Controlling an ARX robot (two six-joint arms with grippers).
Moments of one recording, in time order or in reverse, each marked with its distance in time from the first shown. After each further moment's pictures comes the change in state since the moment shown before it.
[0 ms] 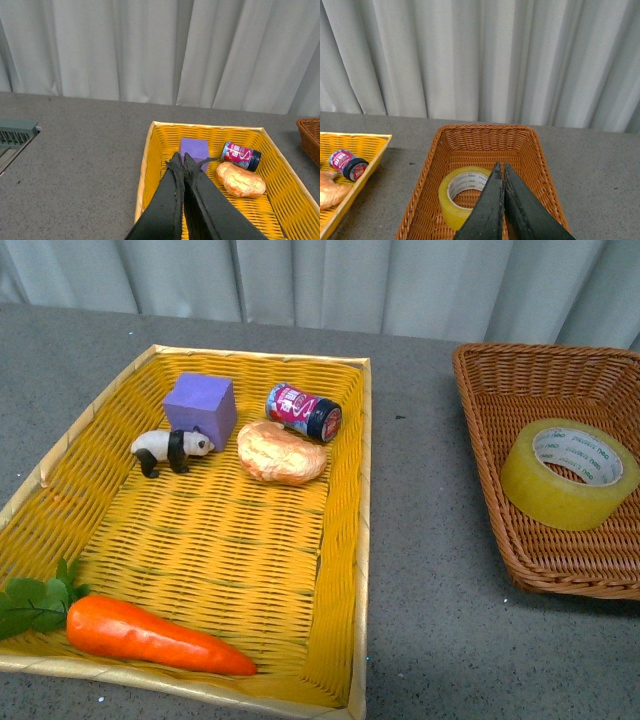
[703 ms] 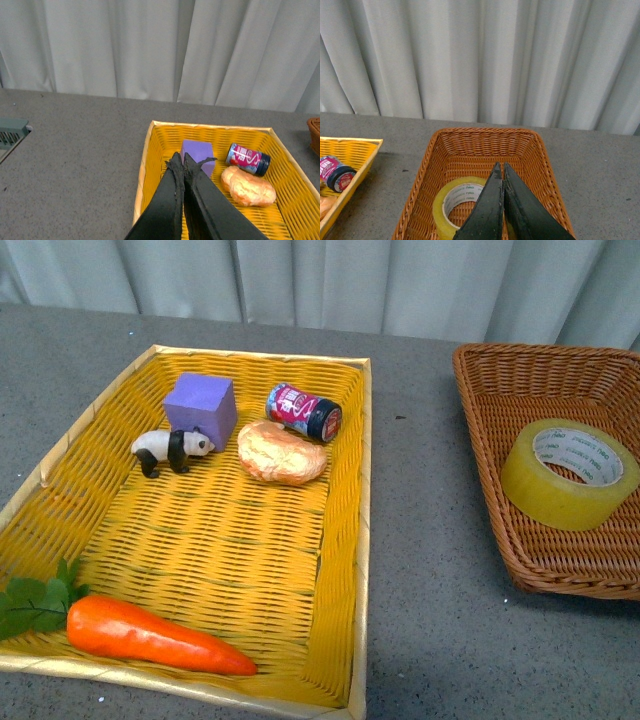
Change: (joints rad) left arm 0.000 0.495 0.051 0.420 0.000 0.000; right arm 0.000 0.510 0.072 0.423 0.000 -0.002
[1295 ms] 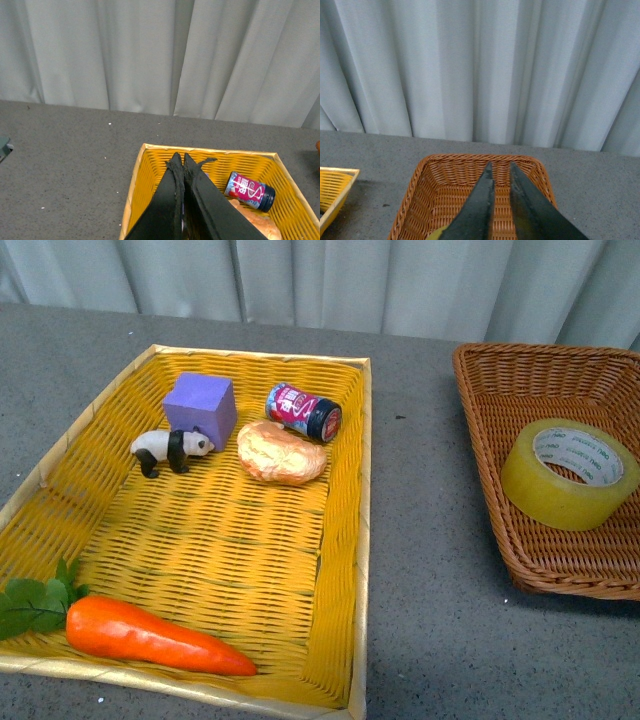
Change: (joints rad) left arm -0.102 0.321 0.269 0.046 -0.103 -0.009; right arm -0.050 0.423 0.250 0.186 -0.045 -0.005
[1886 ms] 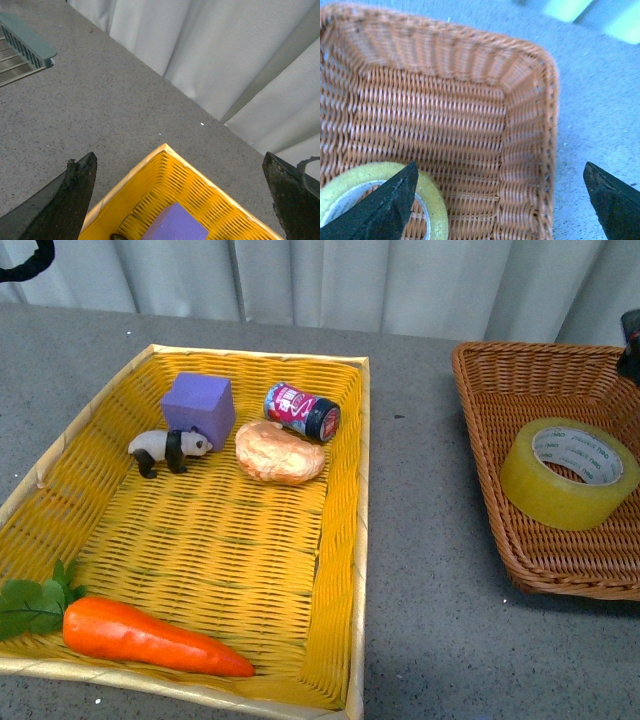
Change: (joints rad) left arm -0.153 0.390 0.671 -0.654 -0.604 -0.563; right arm -0.042 0.379 0.780 -1.098 0.076 -0.227
